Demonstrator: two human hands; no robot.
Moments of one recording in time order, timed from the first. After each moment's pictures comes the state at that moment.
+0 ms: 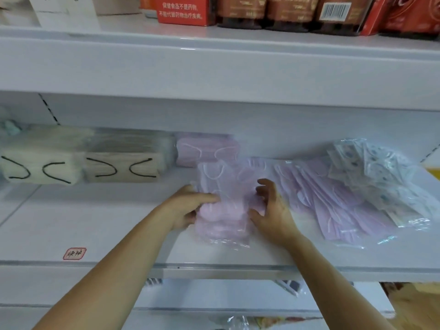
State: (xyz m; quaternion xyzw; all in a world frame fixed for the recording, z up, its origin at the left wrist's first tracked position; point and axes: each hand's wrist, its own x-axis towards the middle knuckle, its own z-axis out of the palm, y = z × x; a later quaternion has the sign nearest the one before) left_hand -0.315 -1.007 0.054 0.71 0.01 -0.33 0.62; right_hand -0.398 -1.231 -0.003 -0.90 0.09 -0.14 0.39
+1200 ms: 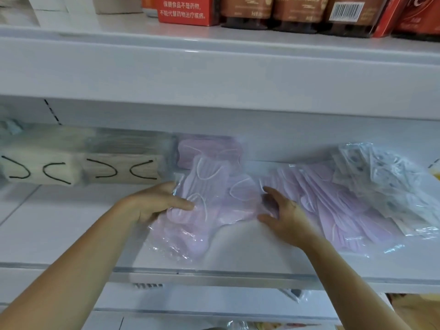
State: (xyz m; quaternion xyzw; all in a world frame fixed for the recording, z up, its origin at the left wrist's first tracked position) left_hand -0.286 -0.946 0.074 0.80 -0.06 -0.35 0.49; right_hand -0.398 -1.262 0.011 -0.94 0.06 -0.06 0.32
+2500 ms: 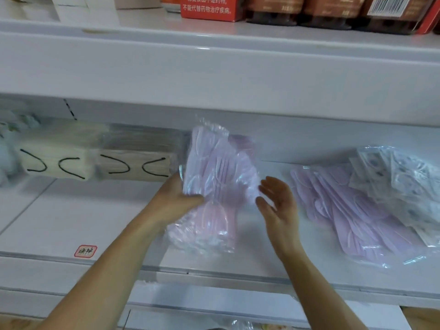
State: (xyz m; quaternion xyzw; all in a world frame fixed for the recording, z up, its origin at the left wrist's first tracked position) left_hand -0.320 -0.959 0.080 0.82 -0.11 -0.12 0.55; right_hand -0.390 -1.186 0.014 -0.69 0.08 -0.25 0.68
